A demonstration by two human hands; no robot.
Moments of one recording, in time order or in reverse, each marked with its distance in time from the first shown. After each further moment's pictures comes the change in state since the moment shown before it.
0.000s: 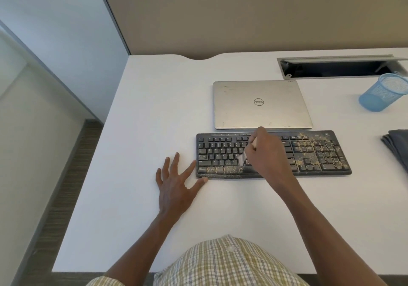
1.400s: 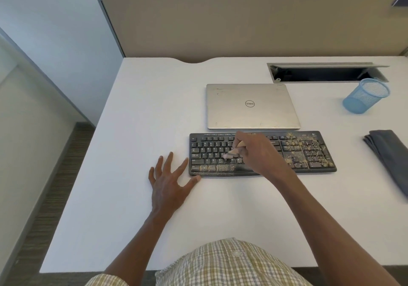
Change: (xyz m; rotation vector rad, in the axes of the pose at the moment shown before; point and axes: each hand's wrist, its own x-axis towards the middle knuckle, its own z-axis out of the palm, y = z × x) left_hand 0.000 0.001 -0.001 -0.001 0.010 0.004; right_hand -0.002 0.012 -0.017 -0.073 -0.154 -0.335
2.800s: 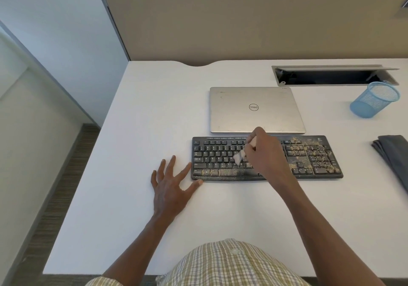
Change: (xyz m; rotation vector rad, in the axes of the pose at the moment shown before) left_hand 0.001 -0.003 0.003 -0.004 0.007 0.001; right_hand 0.005 -0.004 0.000 0.127 0.153 0.309
